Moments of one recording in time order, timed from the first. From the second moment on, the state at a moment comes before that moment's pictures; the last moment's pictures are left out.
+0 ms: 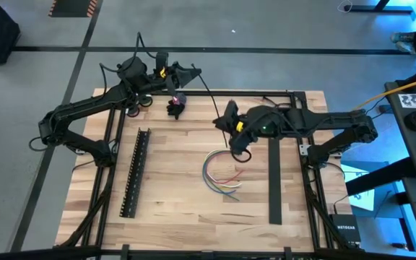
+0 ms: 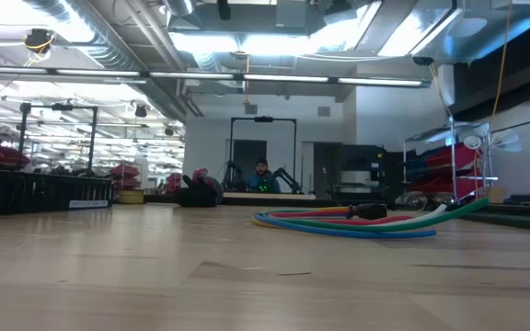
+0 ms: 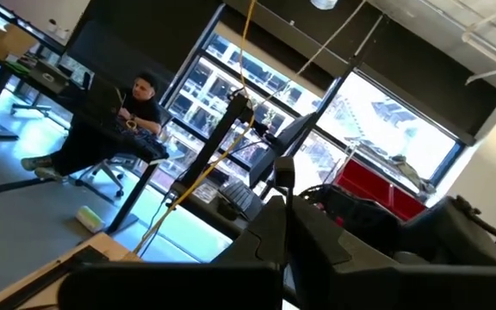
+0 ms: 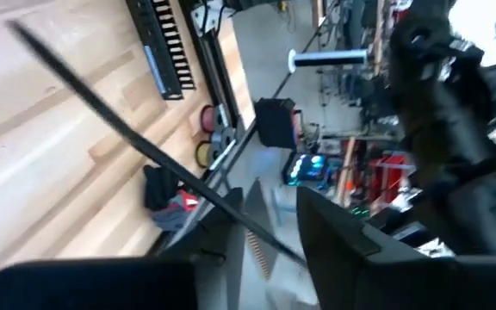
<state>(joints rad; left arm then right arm) 0.48 1.32 1.23 0.38 0.29 -0.67 0.09 1.43 1.49 -0.53 0.34 -1.28</state>
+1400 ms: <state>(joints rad) 0.33 1.33 1.23 0.07 0.15 0.56 -0.20 1.60 1.54 -0.29 -0.37 0.52</state>
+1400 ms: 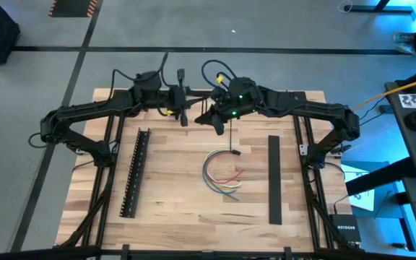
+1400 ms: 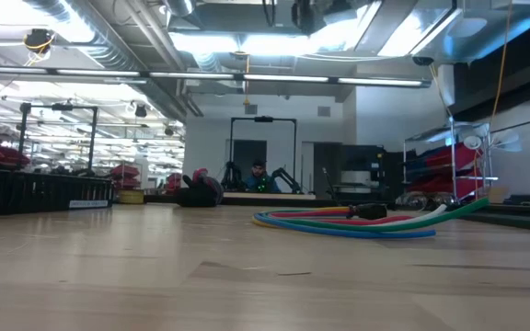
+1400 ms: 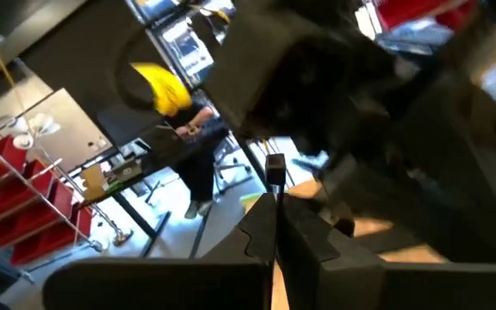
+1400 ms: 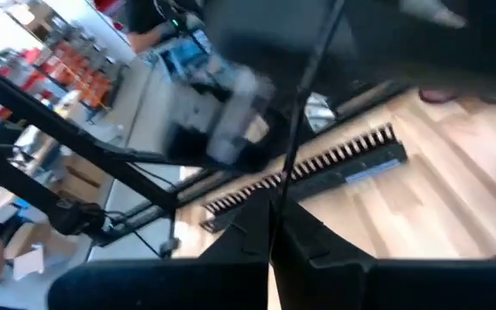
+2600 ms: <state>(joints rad) 0.32 1.33 1.22 0.06 0.15 0.63 -0.20 1.60 1.54 -0.34 -0.39 0.58</state>
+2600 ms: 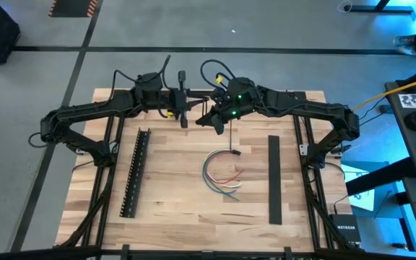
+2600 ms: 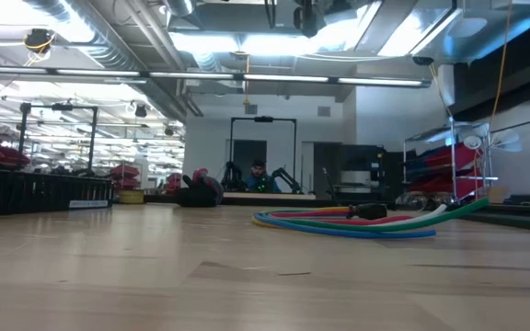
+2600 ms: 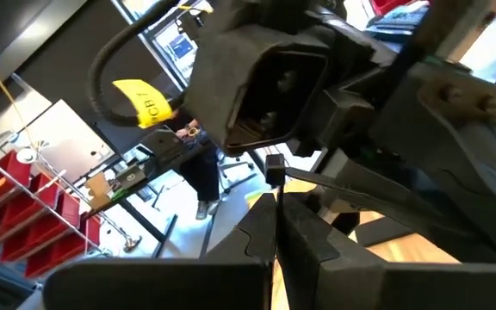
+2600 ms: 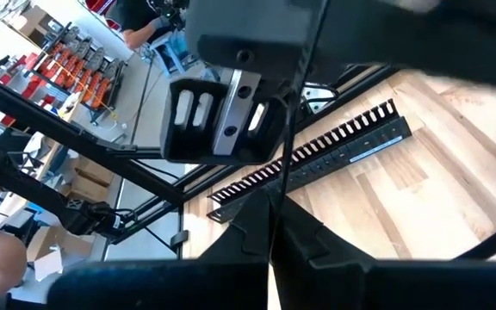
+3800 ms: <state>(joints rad) 0.21 1.33 1.22 -0.05 0.00 0.98 -0.30 1.57 1.54 -0.31 -0.52 0.95</state>
